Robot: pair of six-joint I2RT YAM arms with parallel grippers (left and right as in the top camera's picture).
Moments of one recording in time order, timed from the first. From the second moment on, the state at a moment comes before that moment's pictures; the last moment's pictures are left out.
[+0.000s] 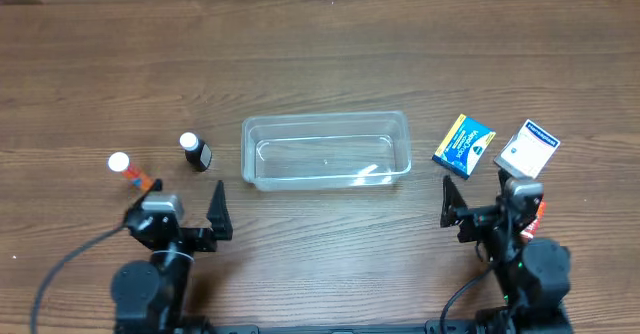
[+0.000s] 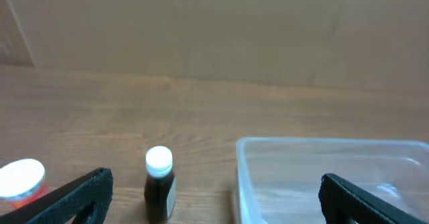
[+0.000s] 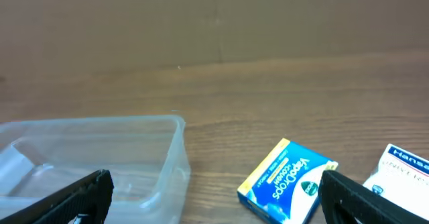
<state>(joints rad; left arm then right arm) 0.00 0.16 0.32 -0.31 0.07 -0.12 0.11 0.24 0.27 -0.24 -0.08 0.15</state>
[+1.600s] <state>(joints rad) 0.10 1.85 1.43 -1.04 0.07 -0.13 -0.03 1.33 1.19 -1.10 -0.13 0.25</state>
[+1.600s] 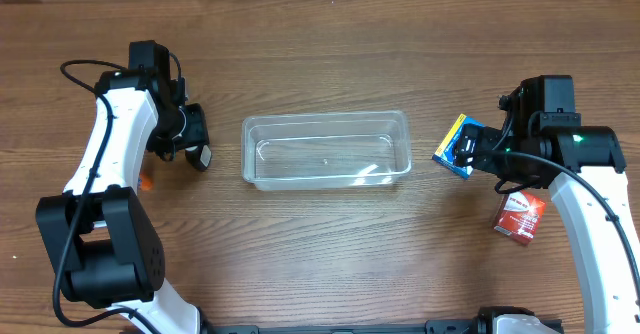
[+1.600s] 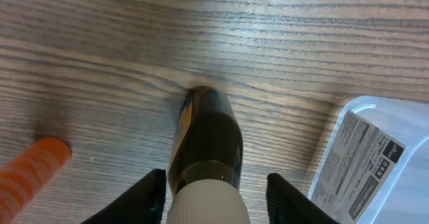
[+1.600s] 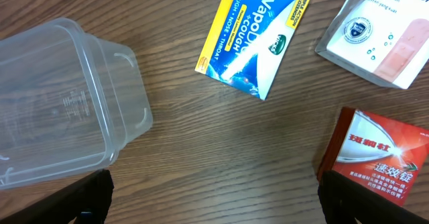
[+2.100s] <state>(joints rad) 0.06 1.85 1.61 -1.25 0.06 -0.13 -0.03 1.33 1.19 -1.10 -0.13 0.25</state>
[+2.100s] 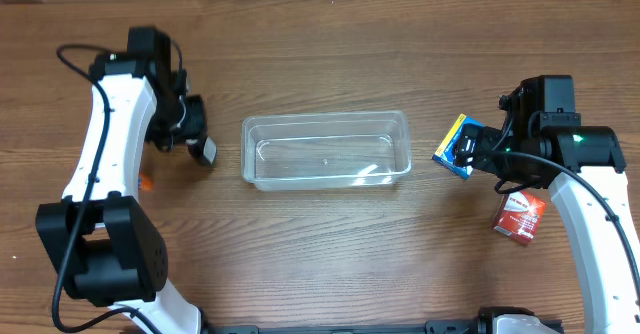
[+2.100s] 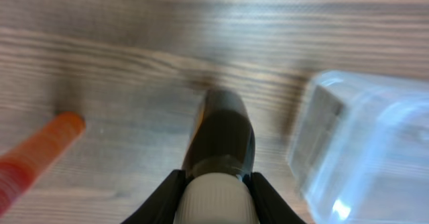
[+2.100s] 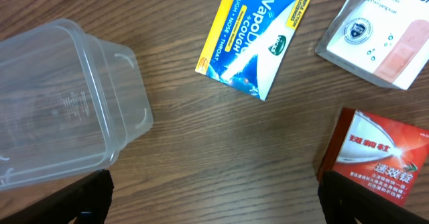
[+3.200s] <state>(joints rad) -0.35 1.86 1.51 -1.04 -0.16 -0.57 -0.03 1.33 1.19 -1.10 -0.15 0.25</state>
